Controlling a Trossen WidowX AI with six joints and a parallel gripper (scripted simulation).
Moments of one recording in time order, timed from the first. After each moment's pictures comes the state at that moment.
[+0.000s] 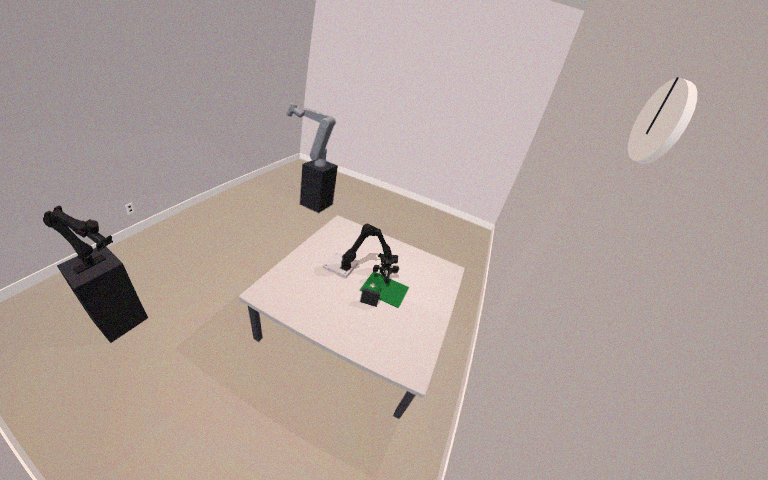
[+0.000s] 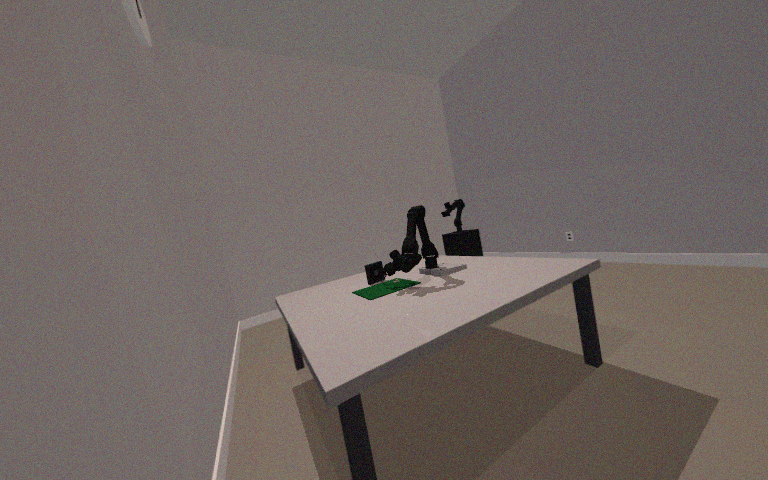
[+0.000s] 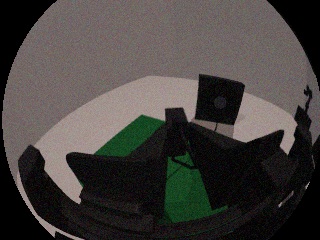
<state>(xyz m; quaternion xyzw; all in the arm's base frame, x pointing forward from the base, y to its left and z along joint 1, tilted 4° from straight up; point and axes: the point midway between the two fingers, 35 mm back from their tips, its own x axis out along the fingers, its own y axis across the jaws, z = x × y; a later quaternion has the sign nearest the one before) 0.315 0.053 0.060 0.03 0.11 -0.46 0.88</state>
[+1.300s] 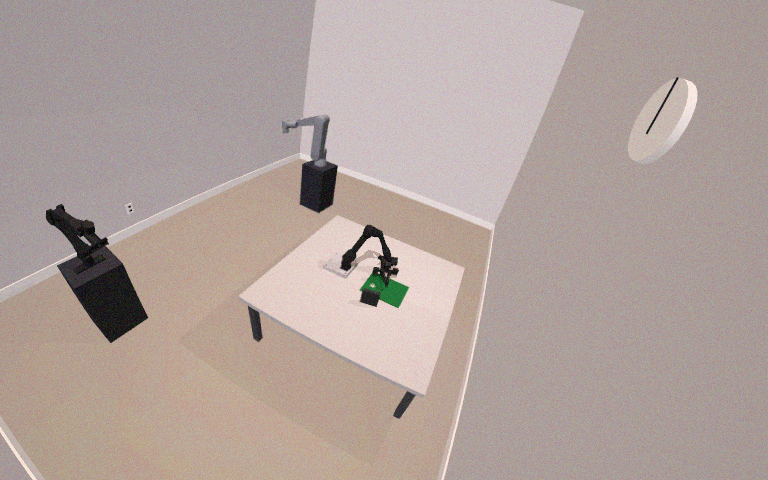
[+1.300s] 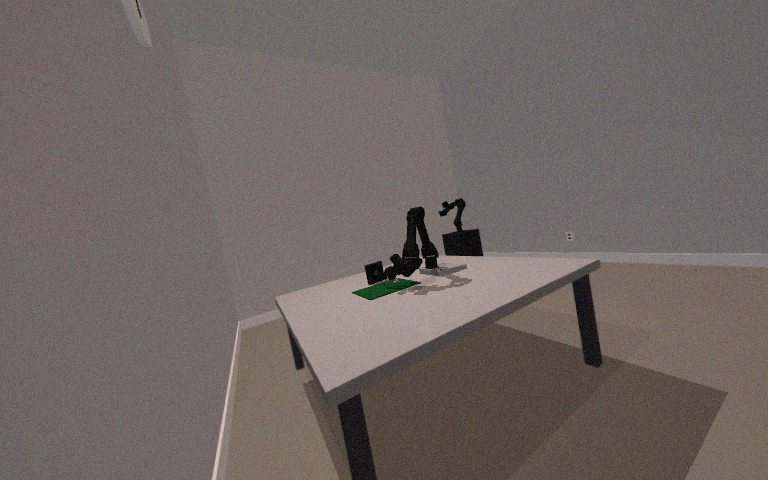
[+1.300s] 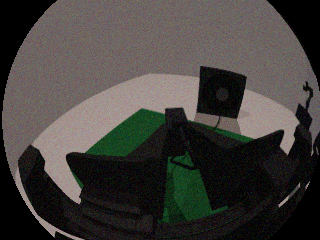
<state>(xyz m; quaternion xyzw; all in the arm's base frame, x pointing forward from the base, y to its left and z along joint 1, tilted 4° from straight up) 0.316 0.055 0.040 0.03 0.11 -0.46 0.88</state>
